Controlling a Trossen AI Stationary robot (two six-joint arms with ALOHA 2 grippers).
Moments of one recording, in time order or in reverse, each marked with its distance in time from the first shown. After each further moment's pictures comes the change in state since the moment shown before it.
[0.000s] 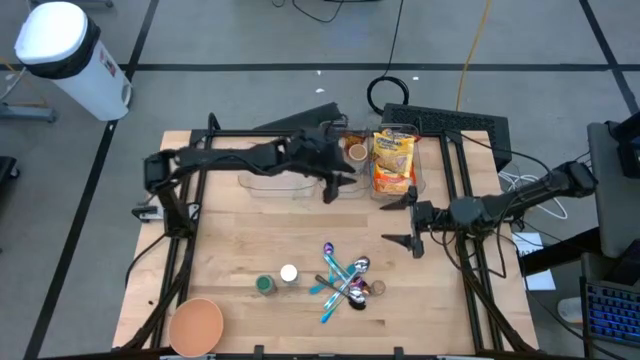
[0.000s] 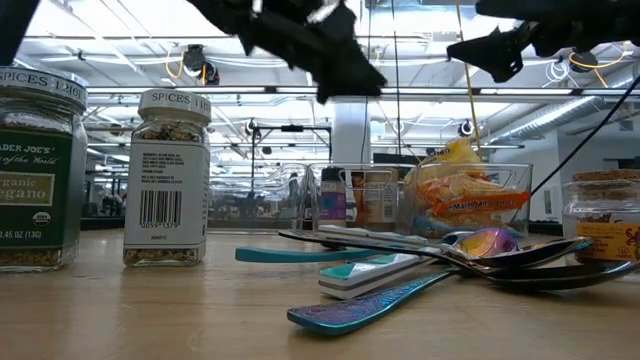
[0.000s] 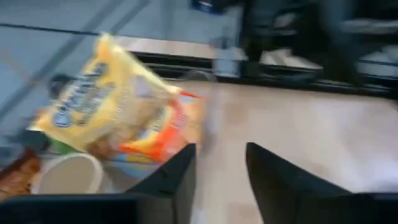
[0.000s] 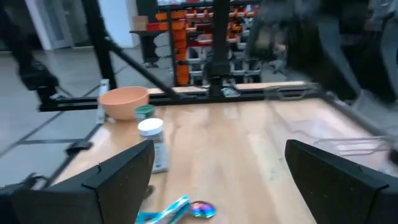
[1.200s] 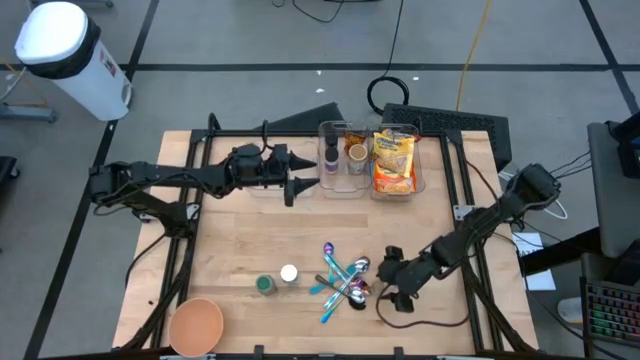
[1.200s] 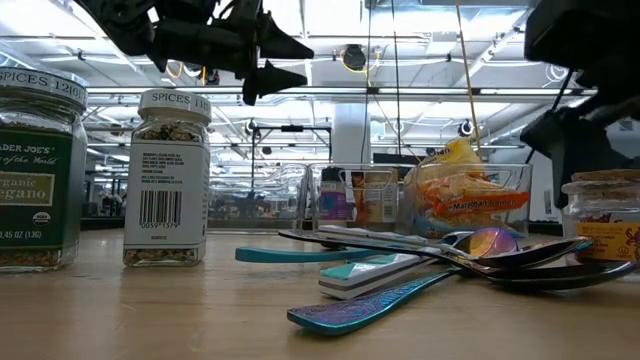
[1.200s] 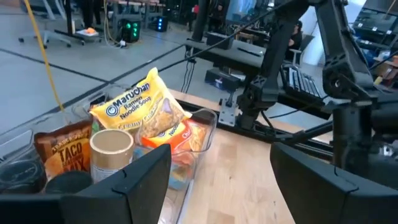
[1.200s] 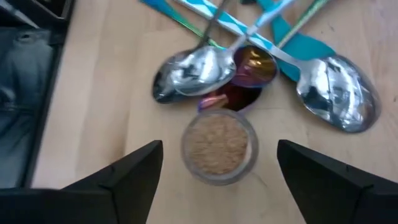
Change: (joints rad) left arm 0.014 -0.435 -0.668 0.574 -0.106 -0.248; right arm 0.313 0.725 0.332 -0.422 -0.156 0.504
